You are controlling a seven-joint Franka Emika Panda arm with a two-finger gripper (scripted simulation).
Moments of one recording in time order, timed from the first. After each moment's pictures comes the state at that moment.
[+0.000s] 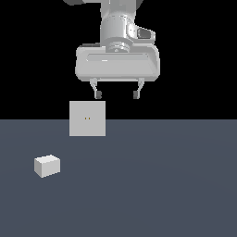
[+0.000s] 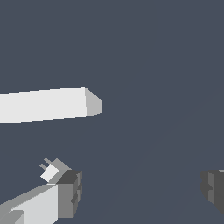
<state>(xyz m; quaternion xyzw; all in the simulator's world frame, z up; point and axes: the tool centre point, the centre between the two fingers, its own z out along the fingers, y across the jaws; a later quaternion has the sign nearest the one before) -0.008 0.004 0.158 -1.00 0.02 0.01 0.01</state>
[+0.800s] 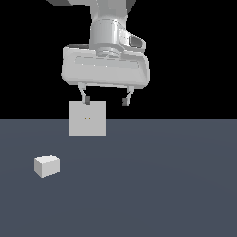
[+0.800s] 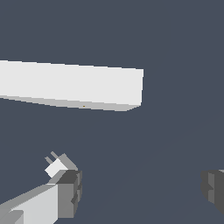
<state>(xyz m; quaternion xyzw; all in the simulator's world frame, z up) -0.012 0.029 0.142 -1.00 -0.05 -0.01 0.02</state>
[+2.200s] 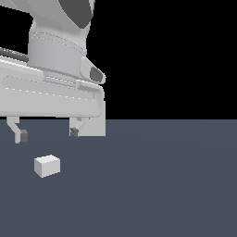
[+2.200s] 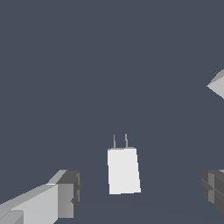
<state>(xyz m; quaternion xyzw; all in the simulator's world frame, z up) -0.069 0.129 0.069 -0.91 -0.39 -0.11 0.05</state>
